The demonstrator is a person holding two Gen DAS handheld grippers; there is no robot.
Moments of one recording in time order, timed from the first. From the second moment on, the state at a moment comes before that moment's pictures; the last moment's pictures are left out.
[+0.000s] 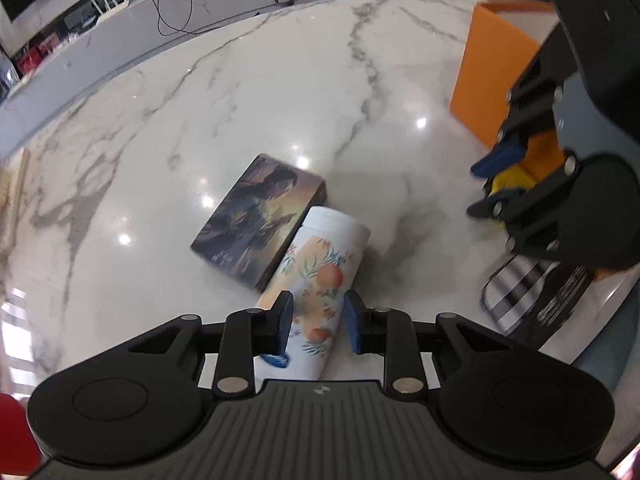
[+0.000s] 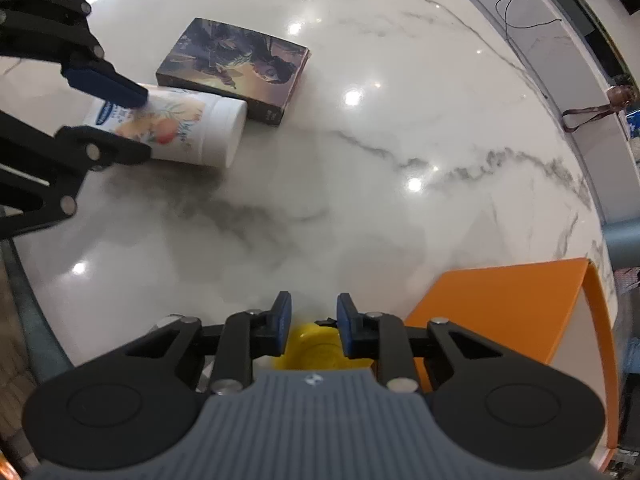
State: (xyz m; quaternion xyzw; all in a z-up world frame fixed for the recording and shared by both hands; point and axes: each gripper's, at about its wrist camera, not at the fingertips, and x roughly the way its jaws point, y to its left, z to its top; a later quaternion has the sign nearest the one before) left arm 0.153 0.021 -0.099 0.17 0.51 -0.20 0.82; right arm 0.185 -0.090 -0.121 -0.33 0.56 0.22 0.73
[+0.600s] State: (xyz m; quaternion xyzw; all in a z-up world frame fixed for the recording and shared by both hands) left arm 0.154 0.008 -0.102 0.23 0.48 -0.25 0.81; right arm 0.183 -0.087 -0.120 -0.42 0.63 0.26 0.60
